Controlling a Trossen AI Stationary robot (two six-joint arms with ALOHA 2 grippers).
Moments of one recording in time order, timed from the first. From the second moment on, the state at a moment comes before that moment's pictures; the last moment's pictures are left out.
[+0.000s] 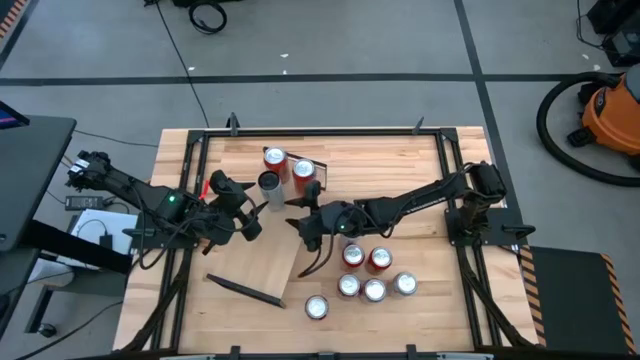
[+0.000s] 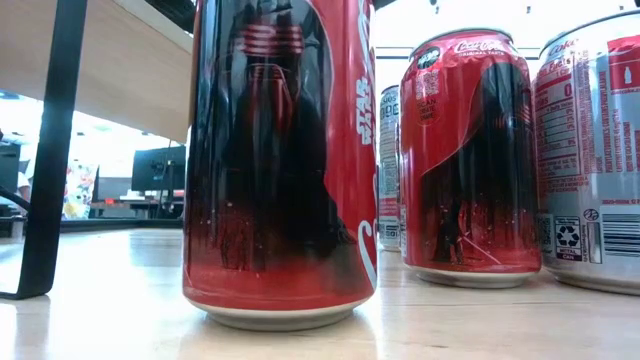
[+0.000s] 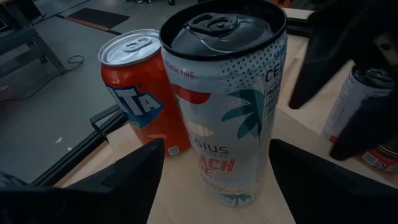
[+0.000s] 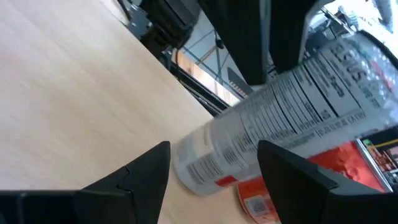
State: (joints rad) left arm -0.43 1.02 0.92 -0.71 -0.96 -0.60; right arm 0.18 1.85 1.33 0.18 0.48 -0.65
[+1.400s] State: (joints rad) left arm -0.42 1.03 0.92 -0.71 -0.96 -0.63; right arm 0.27 1.69 1.43 -0.65 0.28 -0.13
